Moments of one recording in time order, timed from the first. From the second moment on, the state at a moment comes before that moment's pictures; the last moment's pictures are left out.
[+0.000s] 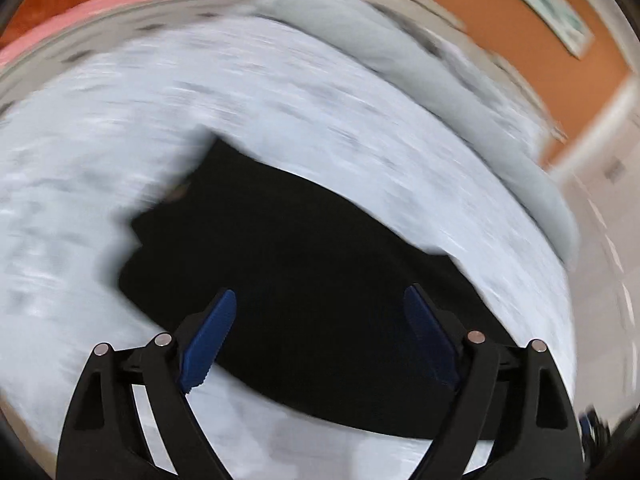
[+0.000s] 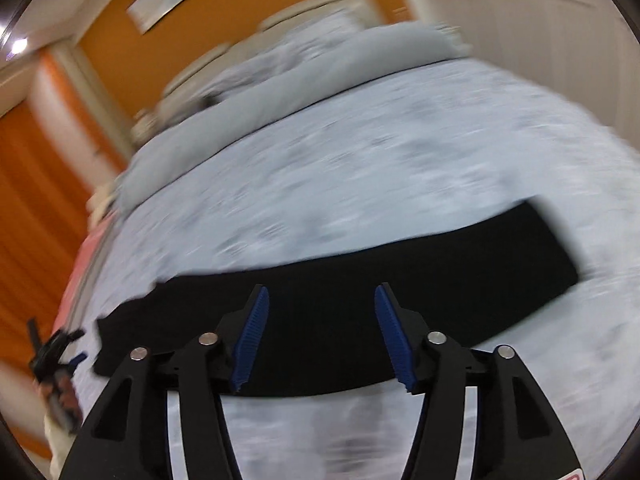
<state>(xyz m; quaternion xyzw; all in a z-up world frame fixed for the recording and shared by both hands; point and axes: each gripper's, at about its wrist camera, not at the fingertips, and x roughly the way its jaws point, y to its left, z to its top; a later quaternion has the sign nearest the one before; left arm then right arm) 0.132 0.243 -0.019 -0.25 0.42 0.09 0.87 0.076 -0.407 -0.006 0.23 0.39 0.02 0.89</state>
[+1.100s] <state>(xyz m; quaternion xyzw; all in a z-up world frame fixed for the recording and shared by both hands) 0.169 0.321 -0.087 -0.27 0.48 0.06 0.83 0.299 -0.116 -0.066 0.05 0.49 0.24 0.84</state>
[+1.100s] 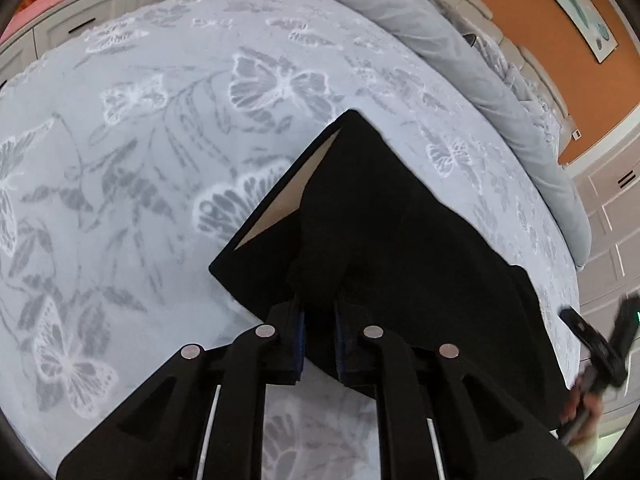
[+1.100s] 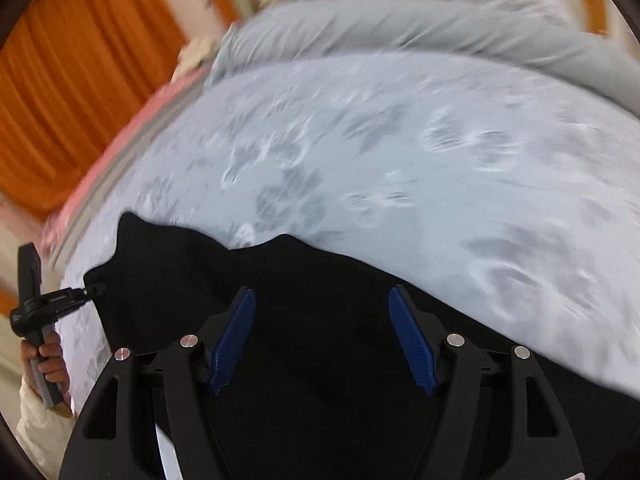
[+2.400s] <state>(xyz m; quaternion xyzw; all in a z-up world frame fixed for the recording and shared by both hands) 0.170 0.309 -0.104 -0.27 0.51 0.07 0.81 0.153 -0.120 -0.108 -0.08 0.47 0.25 0.84</state>
